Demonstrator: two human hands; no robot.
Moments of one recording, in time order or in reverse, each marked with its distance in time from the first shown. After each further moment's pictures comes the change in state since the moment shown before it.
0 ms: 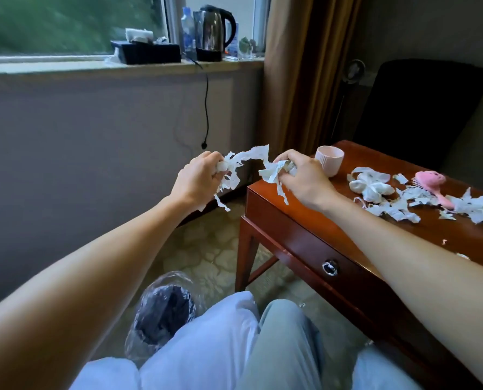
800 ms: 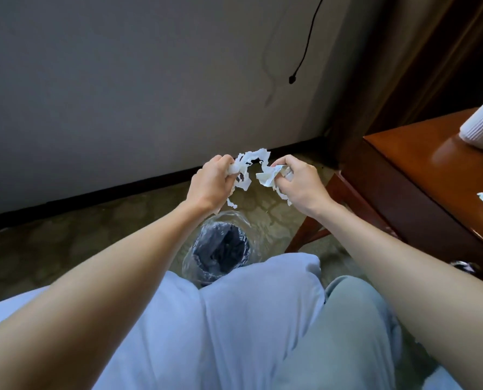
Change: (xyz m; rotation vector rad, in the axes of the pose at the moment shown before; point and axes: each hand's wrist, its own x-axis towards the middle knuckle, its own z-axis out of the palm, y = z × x) left_hand -0.138 -0.178 0.022 0.085 -0.032 -0.381; right_hand -0.025 -0.037 0.241 0.175 -0.379 0.038
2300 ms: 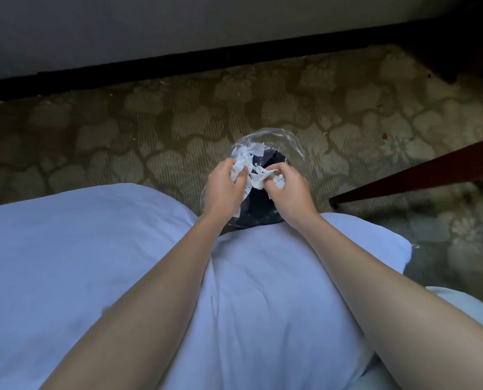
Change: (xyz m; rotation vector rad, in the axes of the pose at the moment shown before) left_hand -0.084 -0.189 0.231 -0.300 -0.070 -0.672; right_hand 0.009 0.156 0.268 0.120 -0.354 0.309
